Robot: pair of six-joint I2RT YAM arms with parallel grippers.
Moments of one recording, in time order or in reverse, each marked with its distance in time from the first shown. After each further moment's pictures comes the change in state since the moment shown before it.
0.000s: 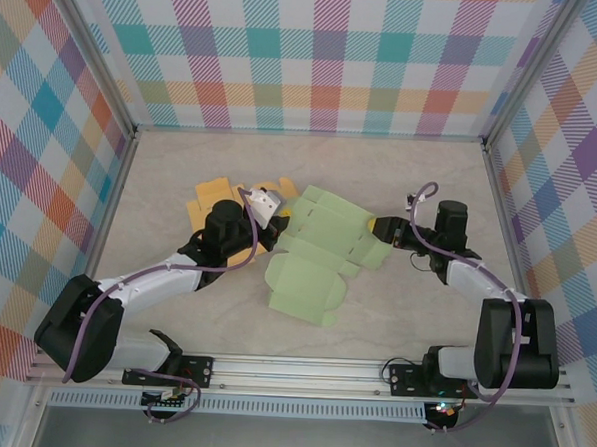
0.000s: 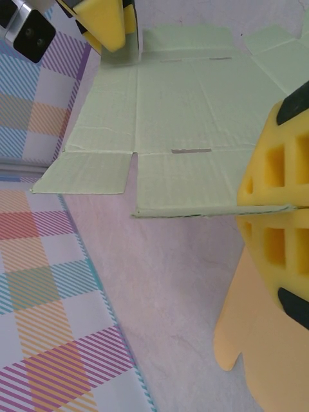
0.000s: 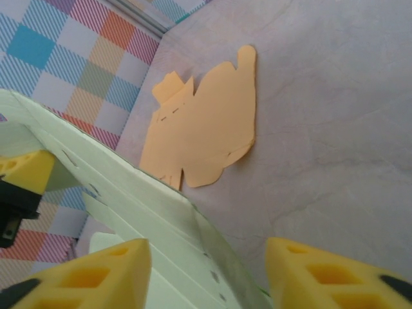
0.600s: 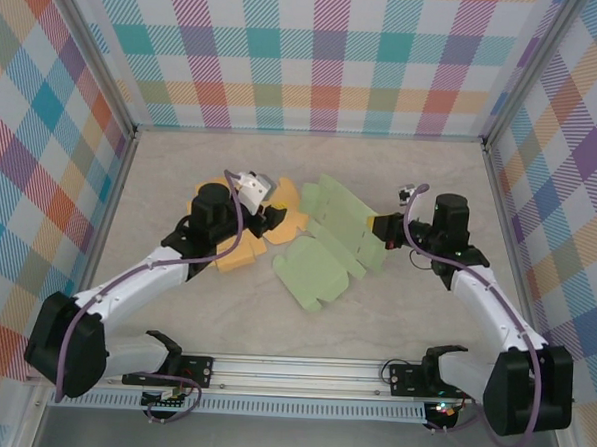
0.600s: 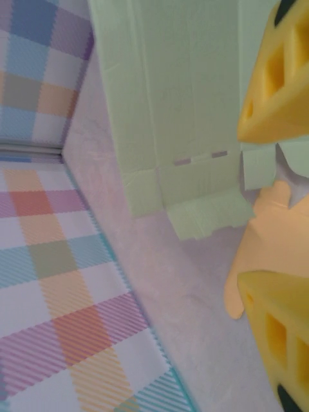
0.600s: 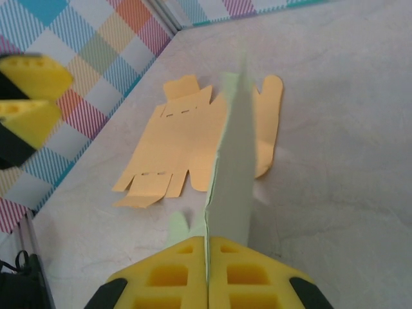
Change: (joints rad) left arm 0.084 -0.112 0.145 -0.246 0.029 0.078; right arm 0.110 -0.237 0.115 -0.304 0.150 -0.258
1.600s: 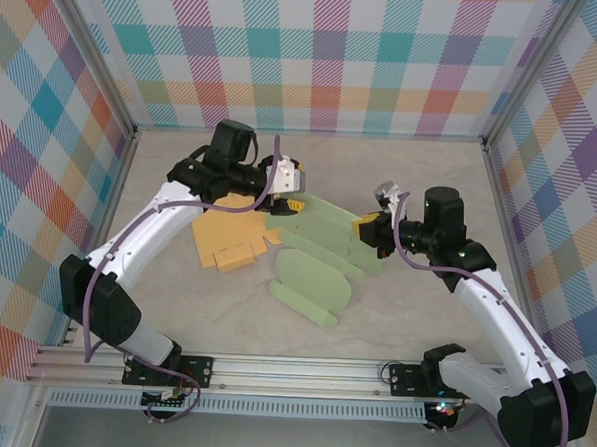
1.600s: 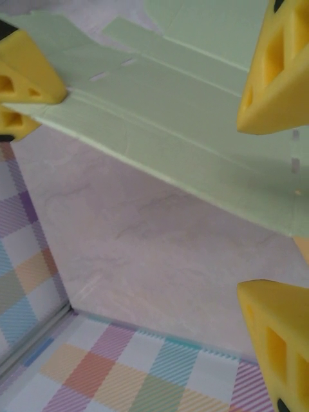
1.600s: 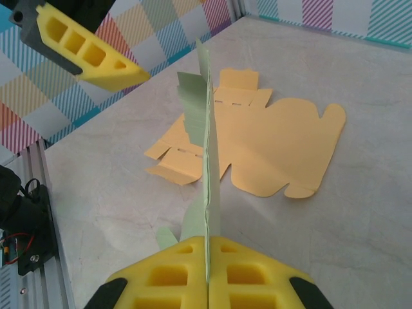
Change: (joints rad) left arm 0.010 0.340 0.702 -0.835 0.443 0.829; right arm 0.172 -0.076 0.164 -0.255 0.030 -0.254
